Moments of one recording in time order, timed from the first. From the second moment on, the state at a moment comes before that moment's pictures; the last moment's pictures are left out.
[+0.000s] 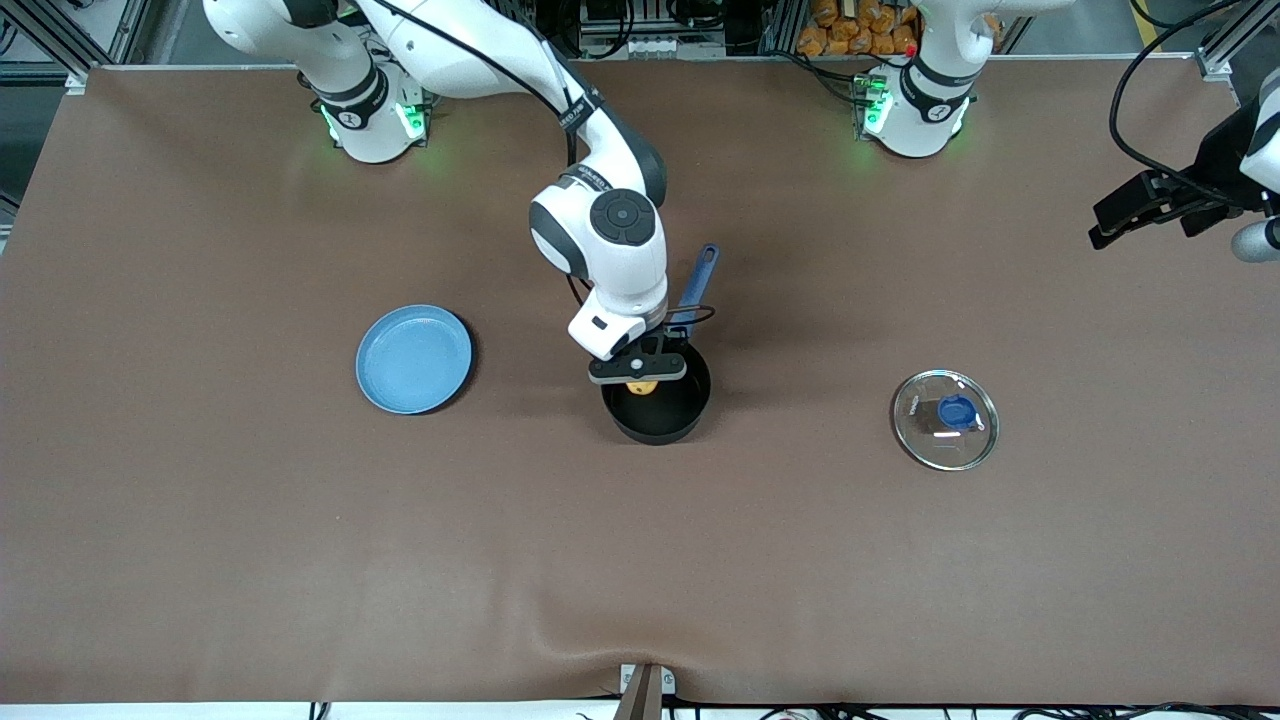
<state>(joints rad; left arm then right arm) -0.07 -0.01 -0.01 -1.50 -0.02 1.45 -0.22 0.89 0.71 -0.14 -1.45 0.01 2.28 0.74</state>
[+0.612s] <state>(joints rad) -0.07 -0.01 -0.01 -1.51 -0.03 1.45 -0.22 0.92 0.81 -0.14 -1.36 0.01 2.29 0.76</state>
